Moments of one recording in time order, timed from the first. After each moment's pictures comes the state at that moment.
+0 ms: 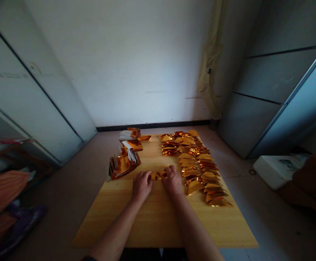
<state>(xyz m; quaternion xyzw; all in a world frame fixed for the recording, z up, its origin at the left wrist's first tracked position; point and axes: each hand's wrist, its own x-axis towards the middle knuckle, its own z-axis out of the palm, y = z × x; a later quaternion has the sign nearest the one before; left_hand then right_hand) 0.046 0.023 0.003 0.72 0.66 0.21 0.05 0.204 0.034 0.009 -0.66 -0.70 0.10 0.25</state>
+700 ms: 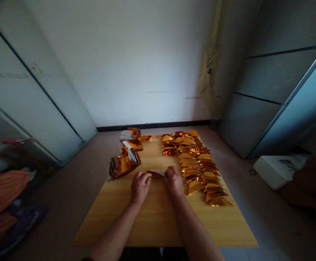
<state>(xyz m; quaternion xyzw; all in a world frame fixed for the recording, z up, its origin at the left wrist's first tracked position) 0.039 0.019 0.004 0.71 0.63 0.30 0.04 0.210 0.032 0.001 -0.63 -0.70 0.12 0.32</state>
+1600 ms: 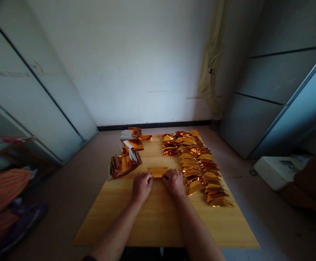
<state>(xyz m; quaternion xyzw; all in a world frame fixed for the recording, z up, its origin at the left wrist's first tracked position) 0.041 0.021 0.003 0.73 0.61 0.28 0.05 0.215 0.034 0.002 -0.60 -0.75 0.11 0.26</state>
